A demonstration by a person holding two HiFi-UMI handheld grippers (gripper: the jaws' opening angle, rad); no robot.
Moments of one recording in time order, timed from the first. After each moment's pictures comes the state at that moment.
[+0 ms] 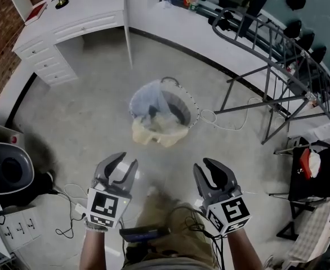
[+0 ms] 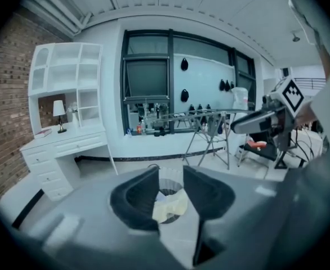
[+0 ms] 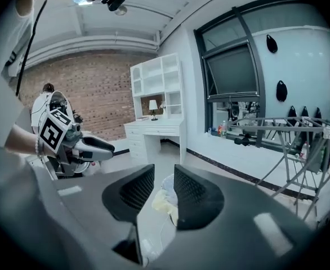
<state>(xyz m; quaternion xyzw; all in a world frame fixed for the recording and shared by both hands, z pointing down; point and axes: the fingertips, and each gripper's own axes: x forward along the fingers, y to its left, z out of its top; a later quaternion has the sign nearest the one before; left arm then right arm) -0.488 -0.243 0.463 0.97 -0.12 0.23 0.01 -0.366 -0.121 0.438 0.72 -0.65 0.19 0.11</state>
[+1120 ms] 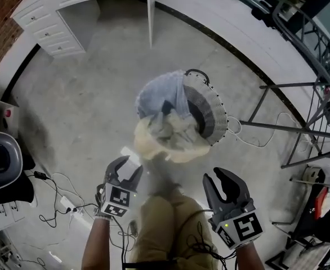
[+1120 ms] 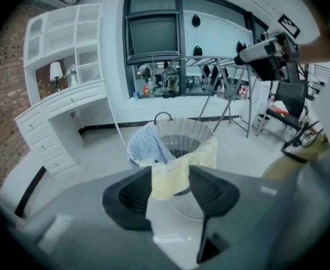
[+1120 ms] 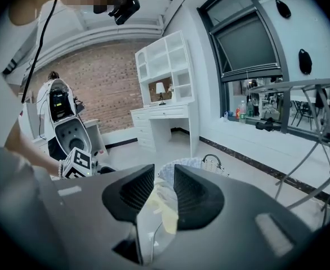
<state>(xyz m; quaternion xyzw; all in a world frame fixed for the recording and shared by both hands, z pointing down) -0.439 -0.327 0.802 0.92 -0.16 0.36 0.04 -0.282 -0.227 0.636 0.66 -0.71 0.23 0.12</state>
